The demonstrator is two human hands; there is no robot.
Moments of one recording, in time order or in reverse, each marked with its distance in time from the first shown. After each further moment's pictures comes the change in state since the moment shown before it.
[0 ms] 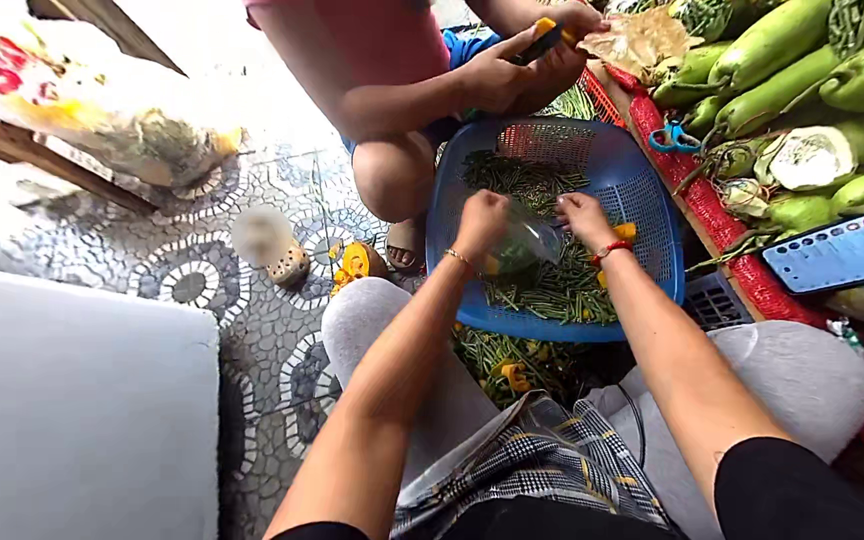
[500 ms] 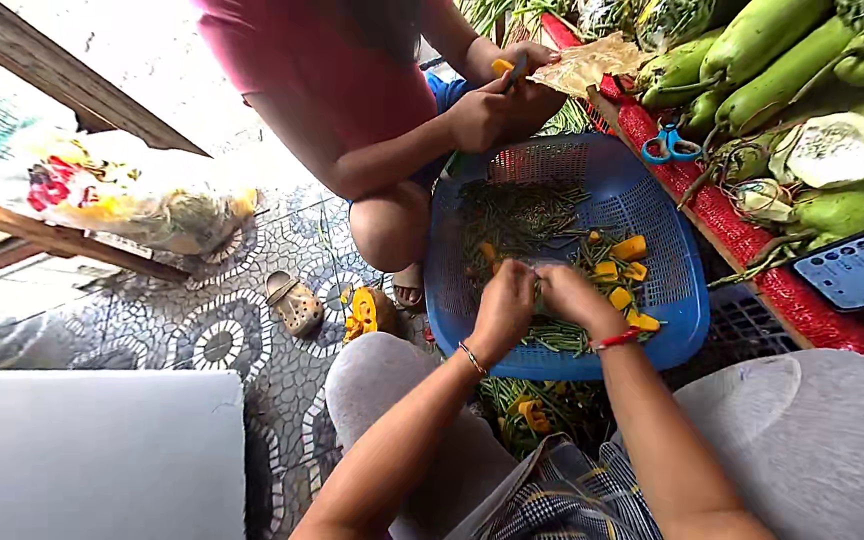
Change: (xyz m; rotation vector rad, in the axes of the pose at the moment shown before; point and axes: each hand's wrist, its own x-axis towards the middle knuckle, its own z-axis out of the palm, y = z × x) left_hand -0.045 -0.001 0.037 0.163 -0.062 0.146; right_hand -0.085 -0.049 0.019 -0.397 -0.253 -0.104
